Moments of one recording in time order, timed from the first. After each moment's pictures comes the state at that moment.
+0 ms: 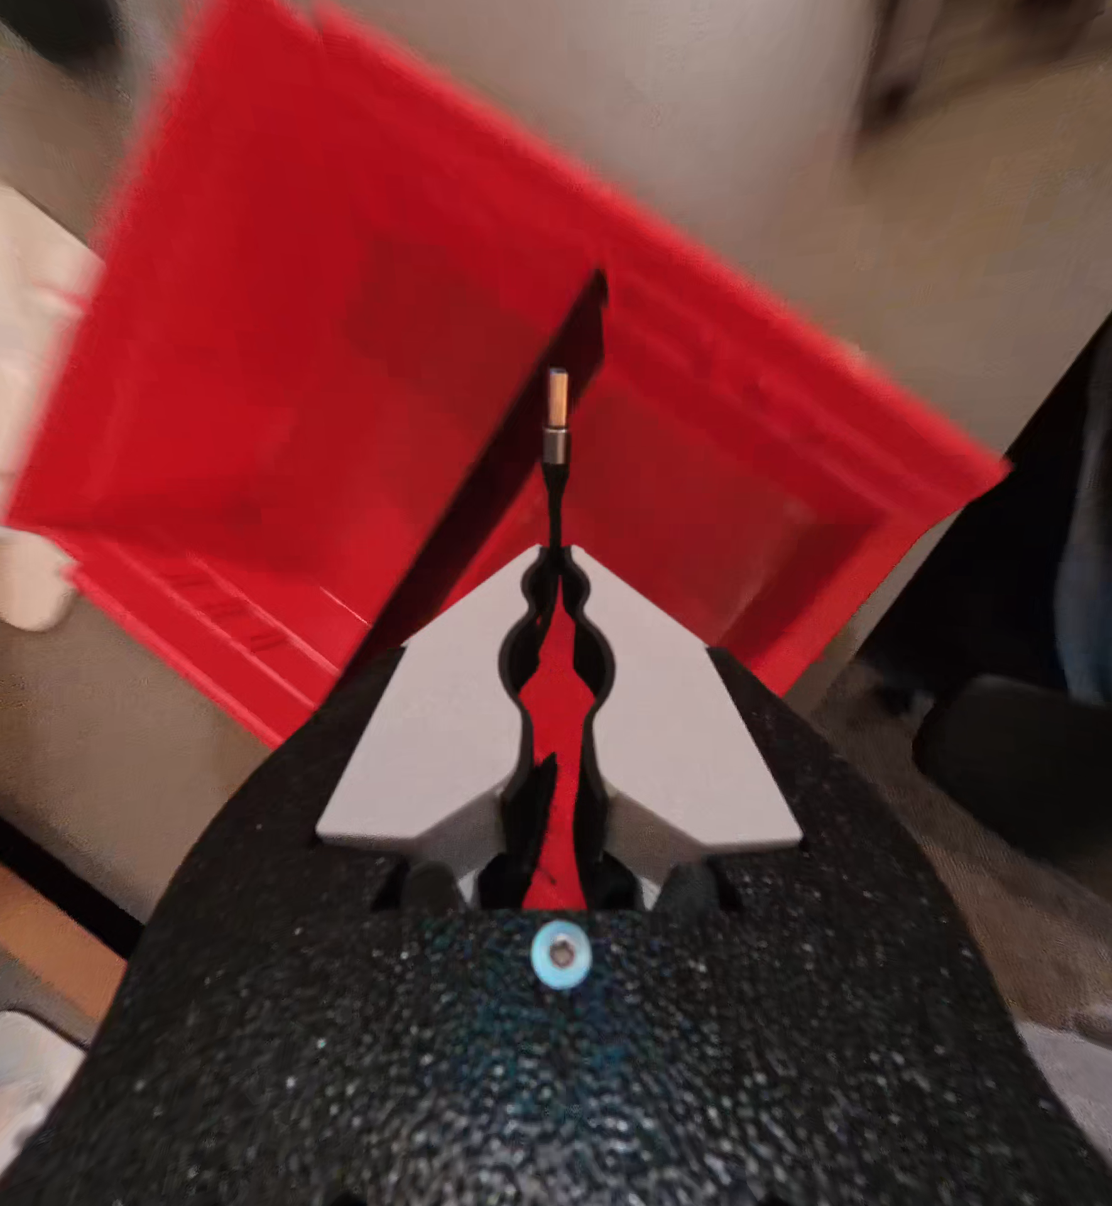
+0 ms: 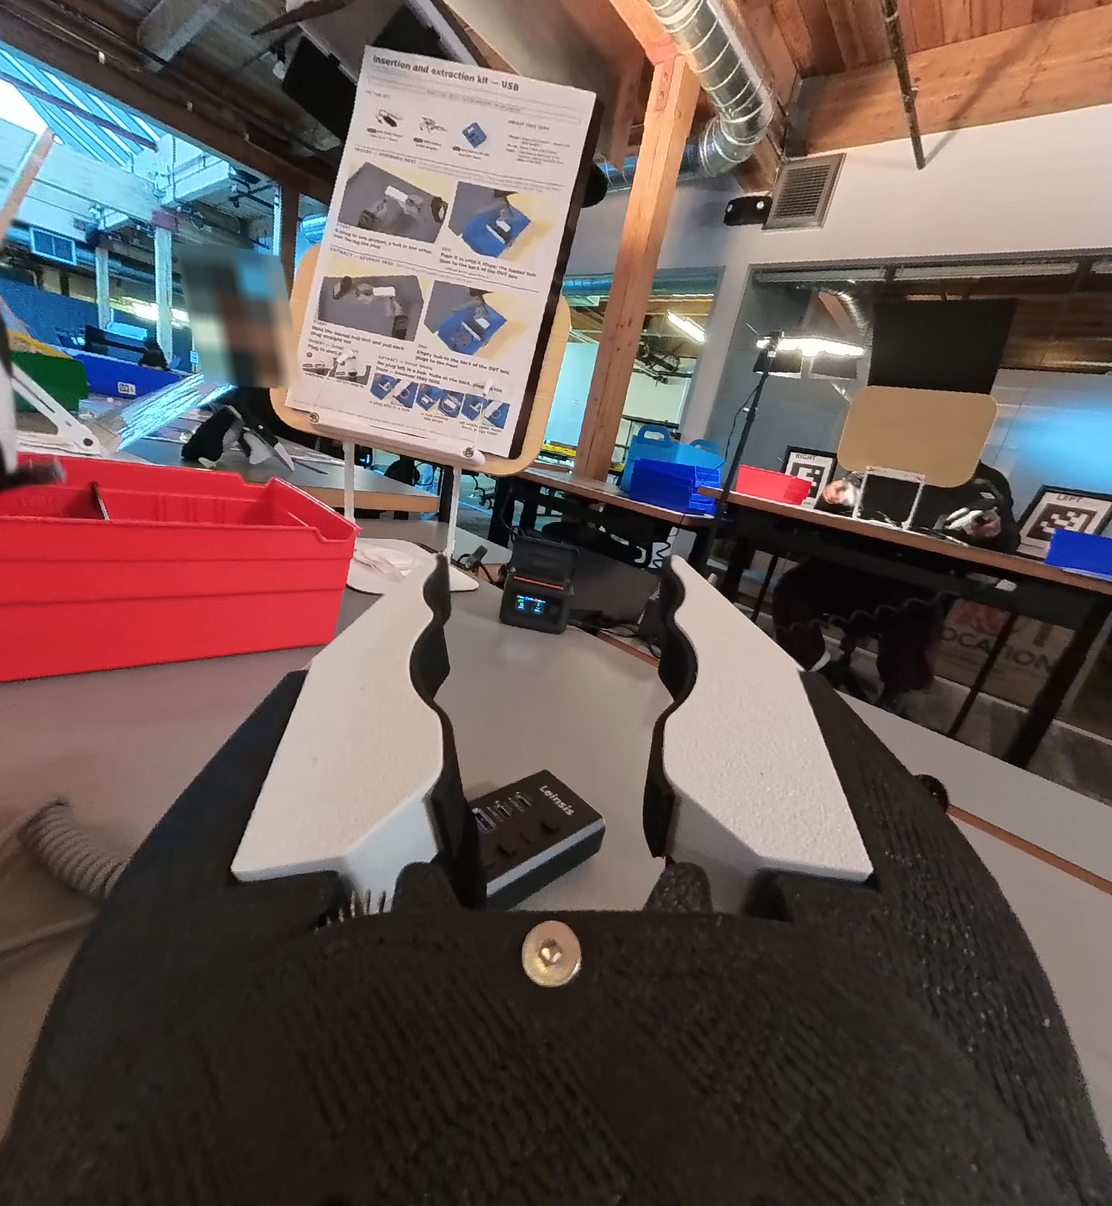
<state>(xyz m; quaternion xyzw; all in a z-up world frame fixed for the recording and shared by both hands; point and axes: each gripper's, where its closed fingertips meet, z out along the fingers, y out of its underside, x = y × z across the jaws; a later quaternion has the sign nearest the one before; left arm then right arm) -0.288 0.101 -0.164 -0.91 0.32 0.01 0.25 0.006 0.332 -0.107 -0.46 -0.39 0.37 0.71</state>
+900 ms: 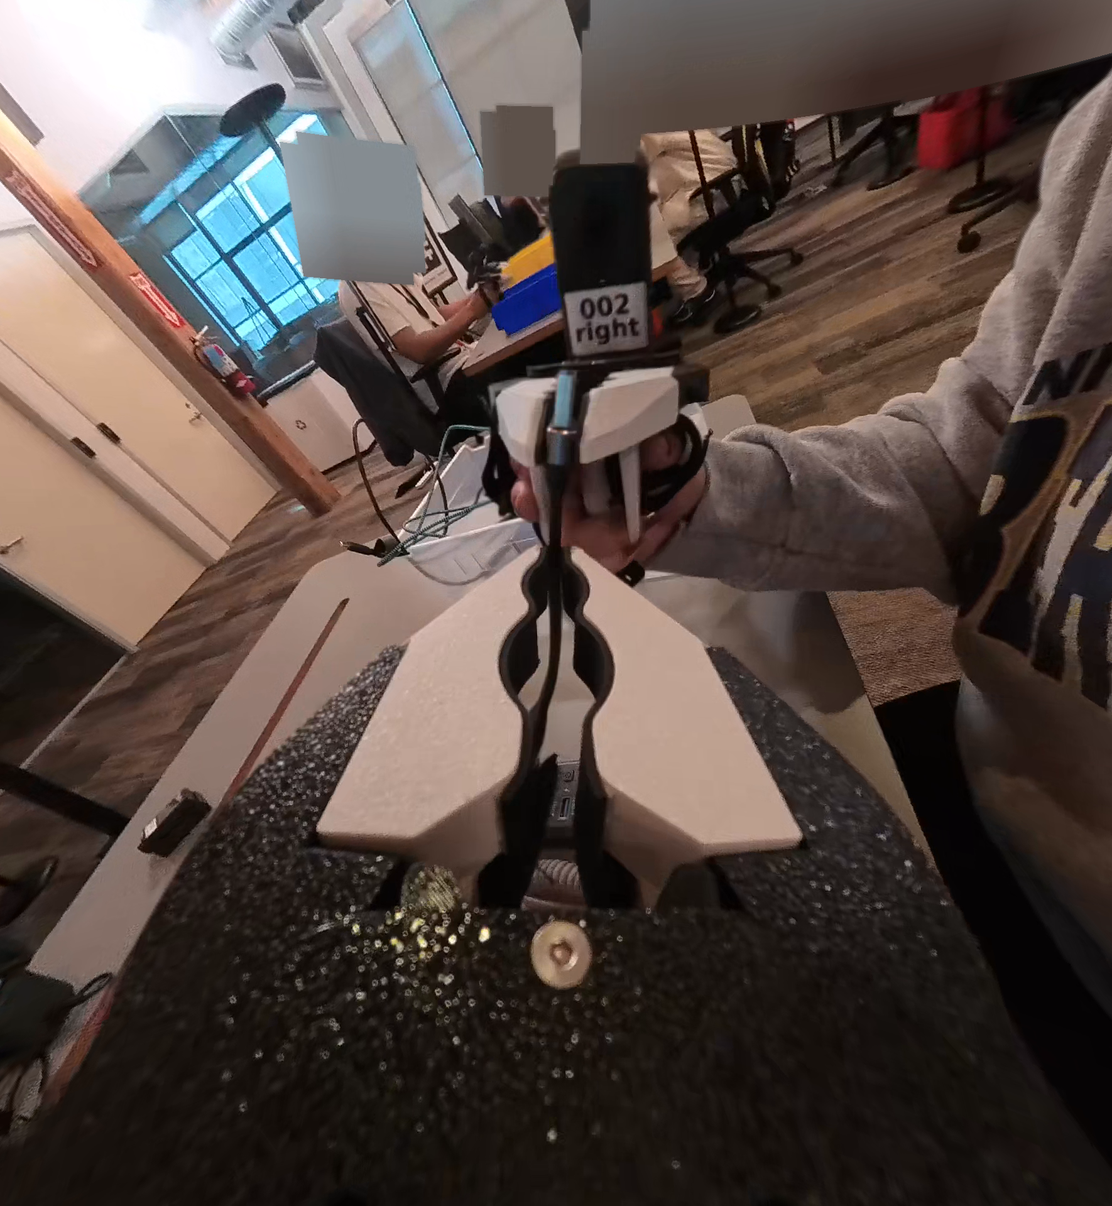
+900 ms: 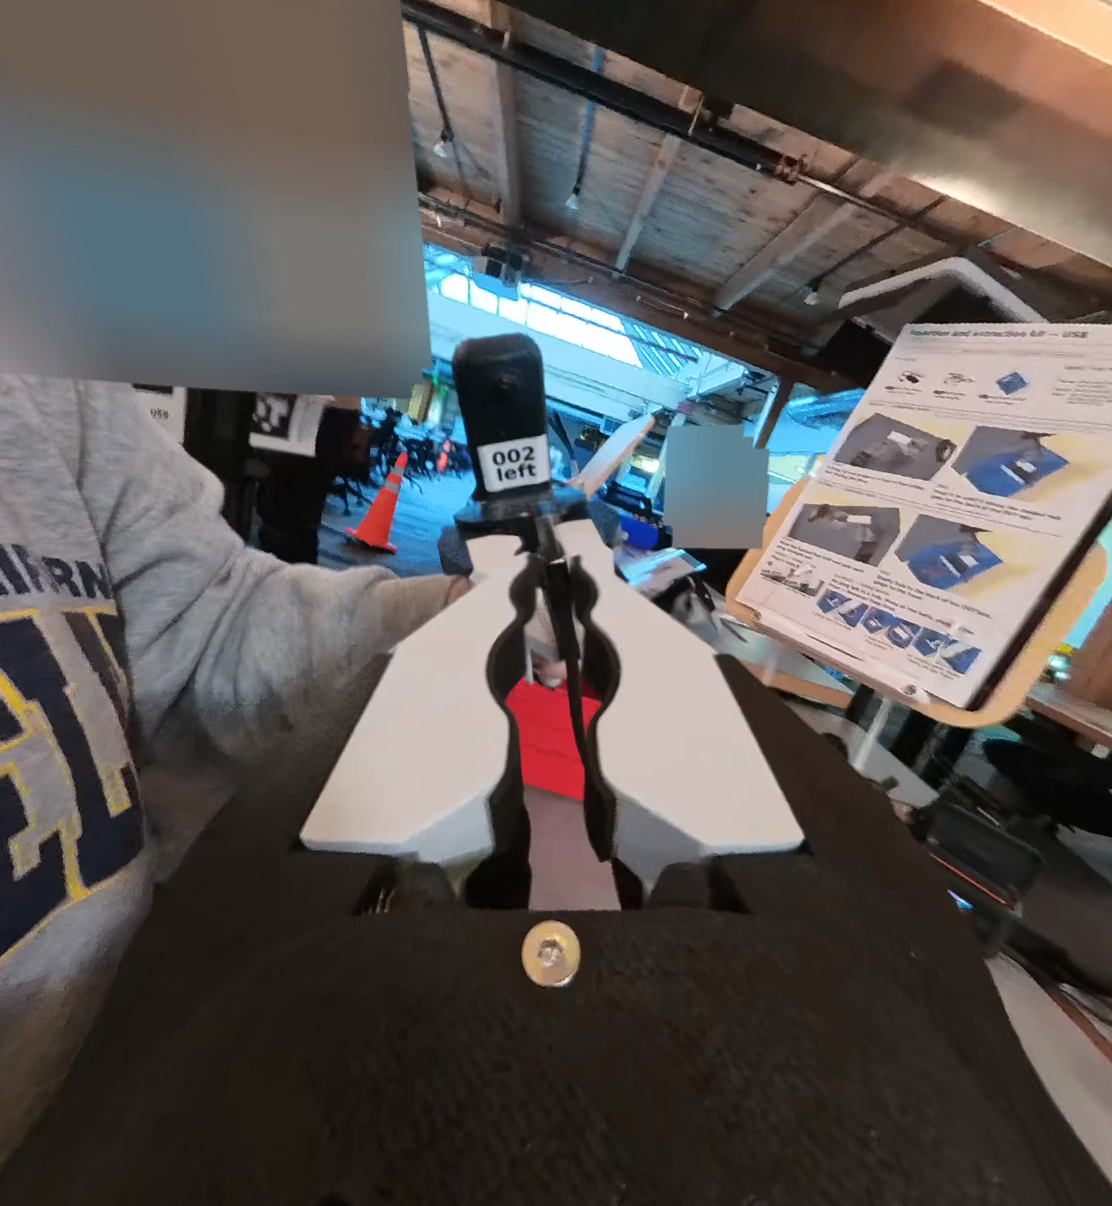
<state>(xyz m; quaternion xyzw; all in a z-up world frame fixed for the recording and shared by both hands) 0.018 0.178 -0.062 -0.56 0.50 -0.17 0.64 0.015 0.163 -0.029 -0.22 -0.55 0.60 0.53</state>
